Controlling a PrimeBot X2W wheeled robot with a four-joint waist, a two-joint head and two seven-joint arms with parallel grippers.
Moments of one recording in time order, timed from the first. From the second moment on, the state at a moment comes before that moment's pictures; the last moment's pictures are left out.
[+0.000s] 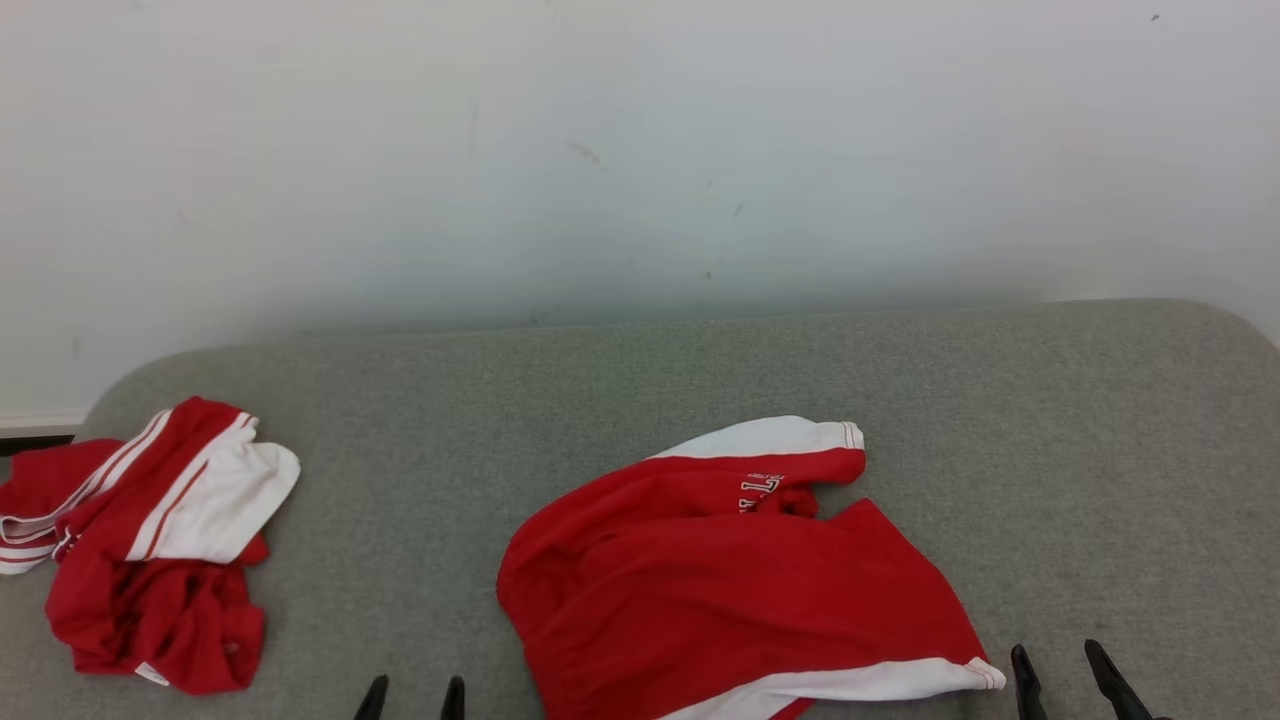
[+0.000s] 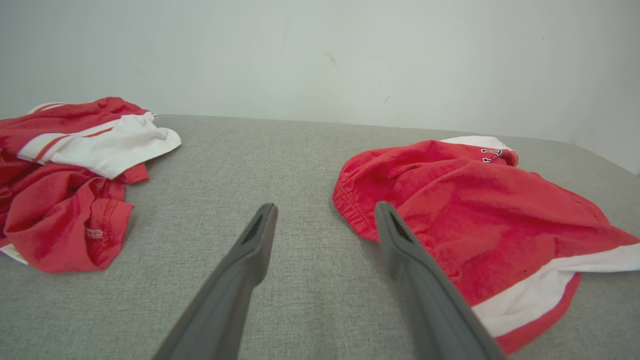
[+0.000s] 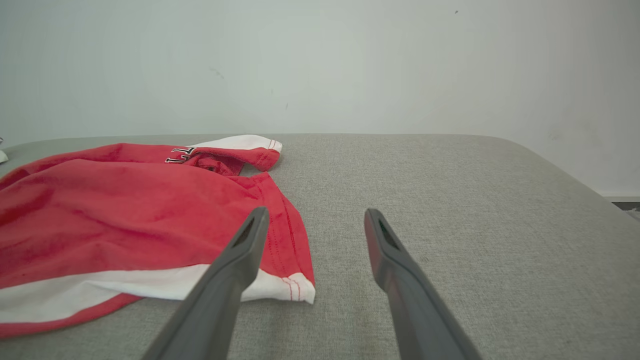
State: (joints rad) left arm 0.14 0.07 -0.12 0.18 -0.15 -0.03 -0.26; right arm 0.05 -0.05 0.02 0.34 0.16 0.13 -0.26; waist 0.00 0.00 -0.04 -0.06
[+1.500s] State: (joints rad) left arm 0.12 0.09 -0.29 0.17 -0.34 -0.13 0.05; right arm -0.09 -0.09 0.12 0.49 0.23 0.13 0.03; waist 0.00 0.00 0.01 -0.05
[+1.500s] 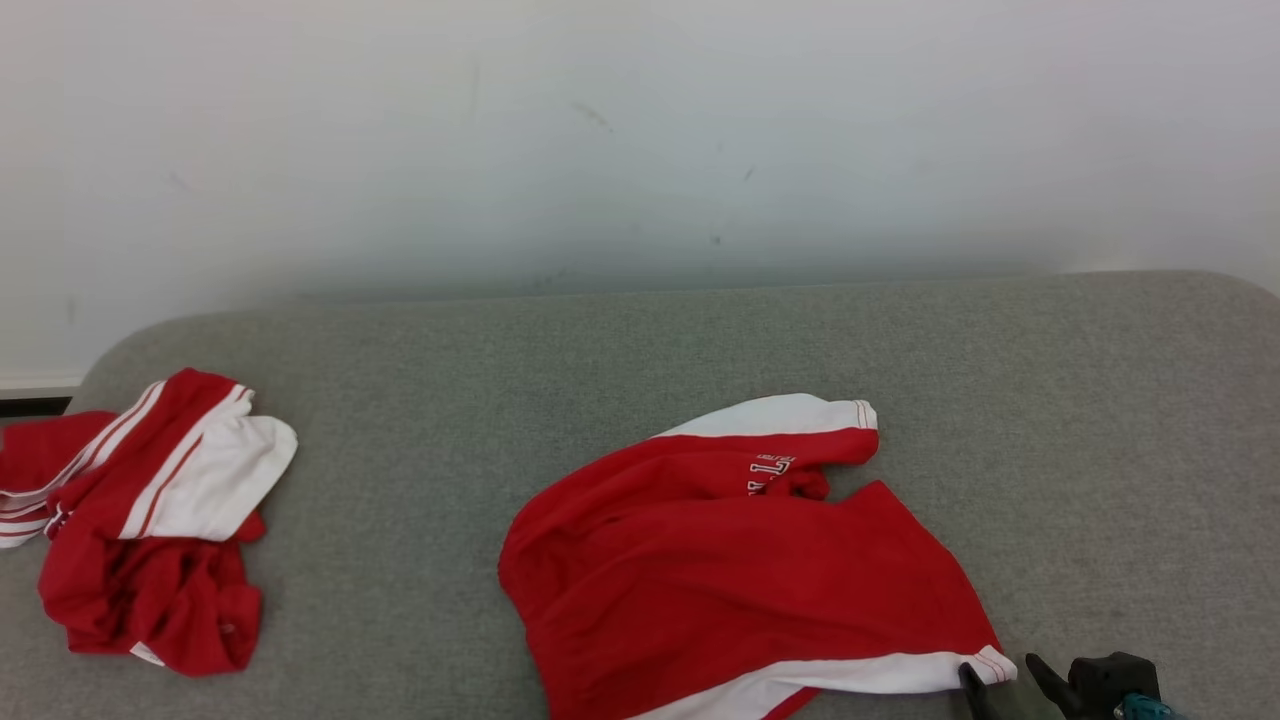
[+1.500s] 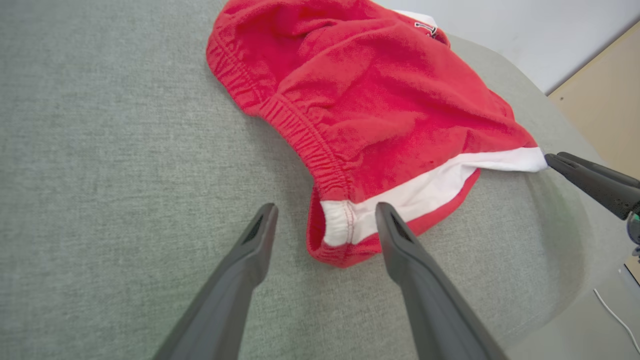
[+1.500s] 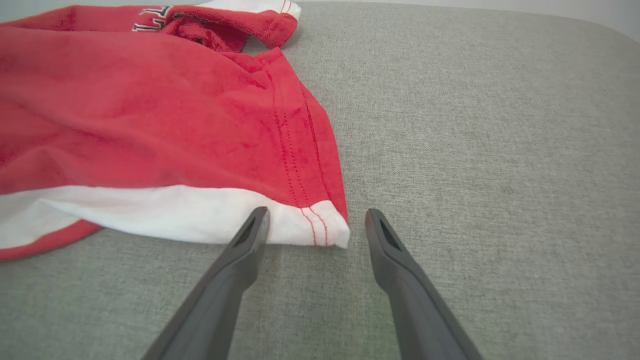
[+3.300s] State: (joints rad) left arm 0.00 0.22 -0.39 -0.23 -0.71 -0.13 0.20; right arm -0.16 -0.09 0.13 0.17 0.71 0.13 0.13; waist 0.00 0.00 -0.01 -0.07
